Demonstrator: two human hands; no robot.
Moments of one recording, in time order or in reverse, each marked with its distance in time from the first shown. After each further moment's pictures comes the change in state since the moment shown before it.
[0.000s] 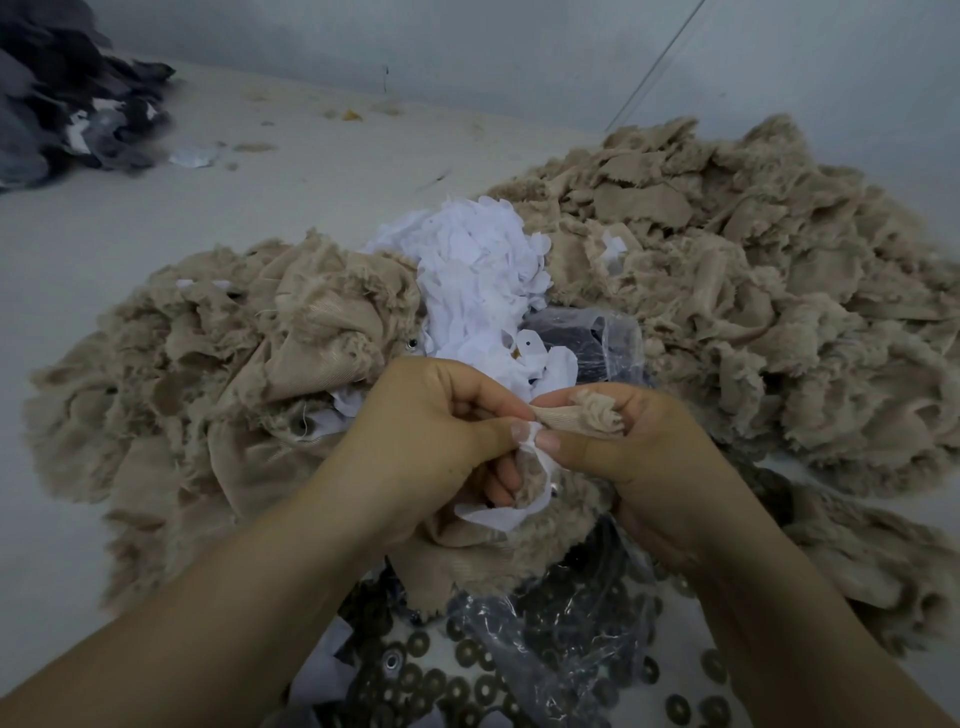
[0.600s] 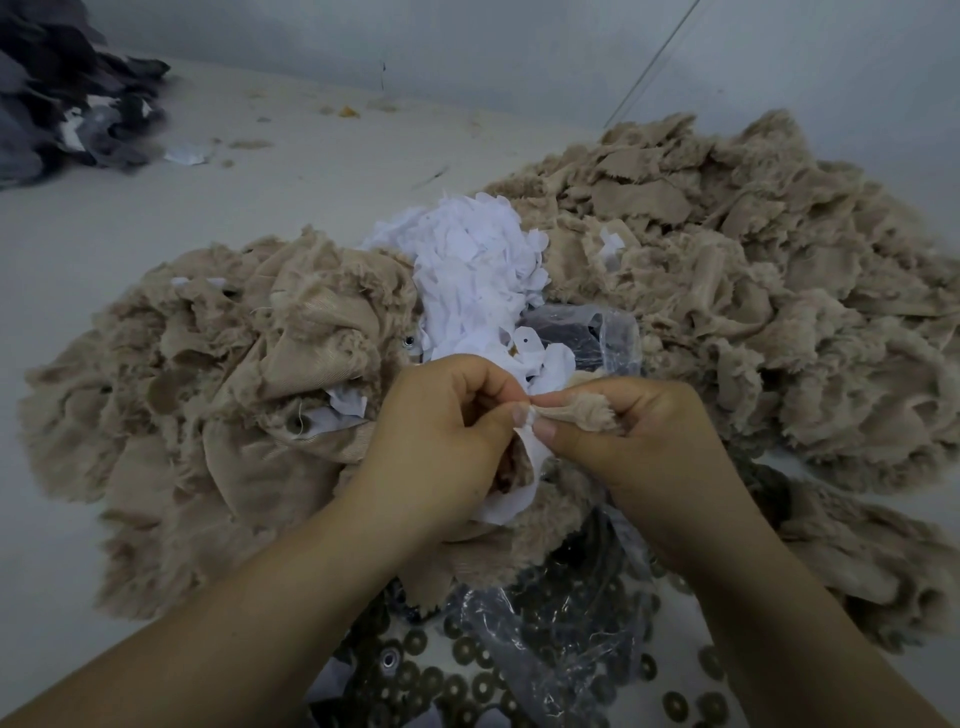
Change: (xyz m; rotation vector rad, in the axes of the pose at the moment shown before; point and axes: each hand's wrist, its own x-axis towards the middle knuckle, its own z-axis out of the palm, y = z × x) left_hand 0.002 -0.009 0.014 0.264 0.172 0.212; right_hand -0.007 -0.007 0.006 -0.267 0.094 -0.239
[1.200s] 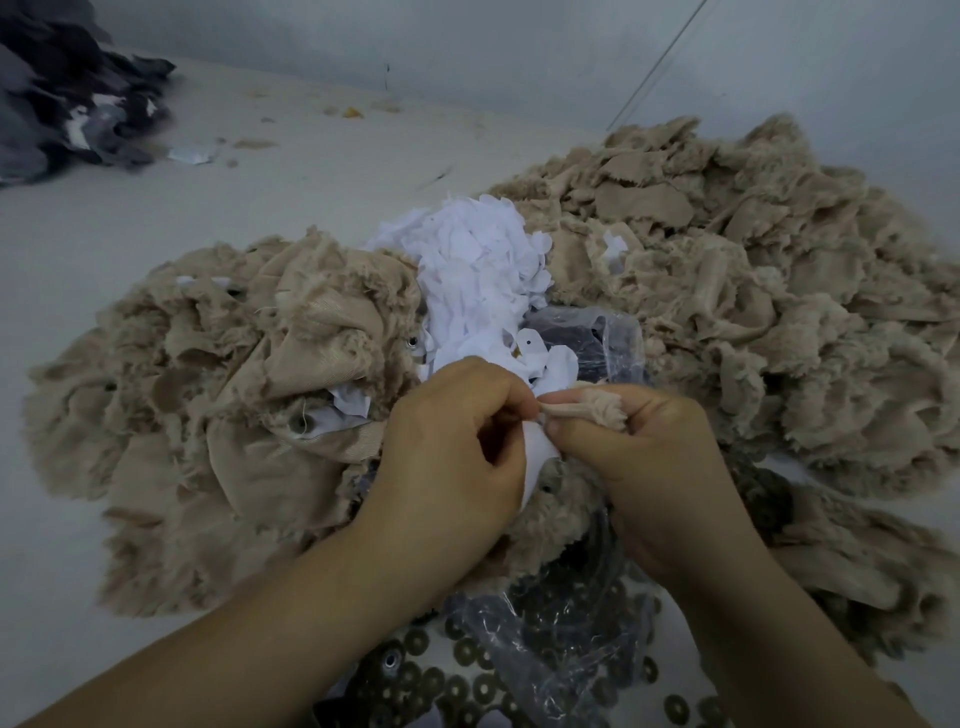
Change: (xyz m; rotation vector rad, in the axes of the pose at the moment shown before) left_hand -0.010 -0.008 0.005 0.293 0.172 0.460; right_hand -0.001 0.006 0.010 0.218 0.112 0.094
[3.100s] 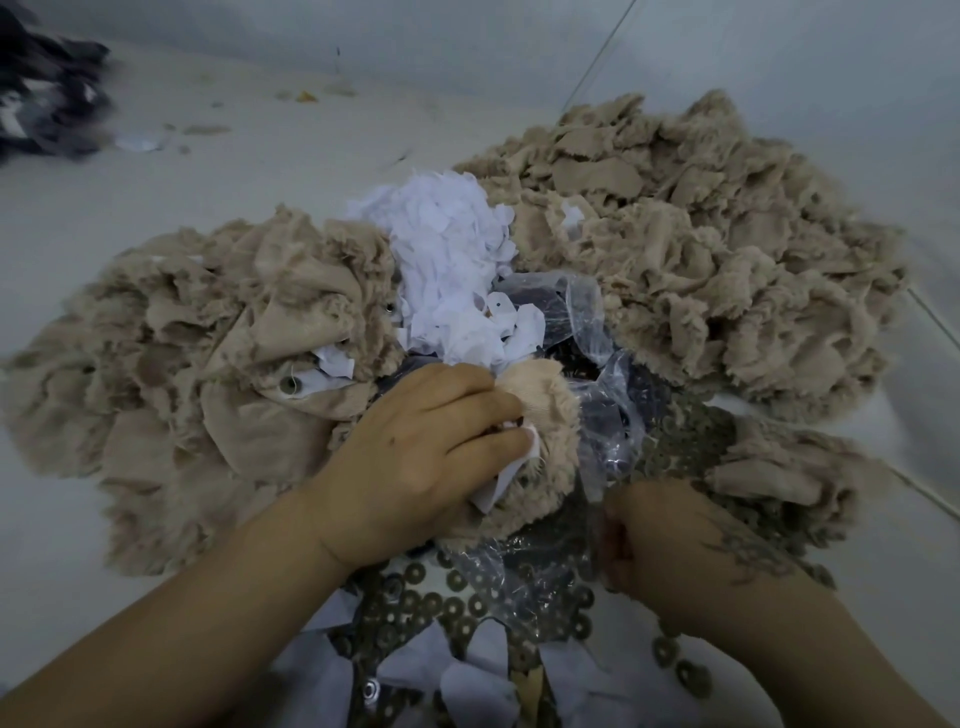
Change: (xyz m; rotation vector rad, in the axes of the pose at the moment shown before) left_hand -0.023 -0.025 -0.018 0.260 -0.159 0.780; right_hand -0.066 0.018 -0.045 -1.675 -0.455 0.131
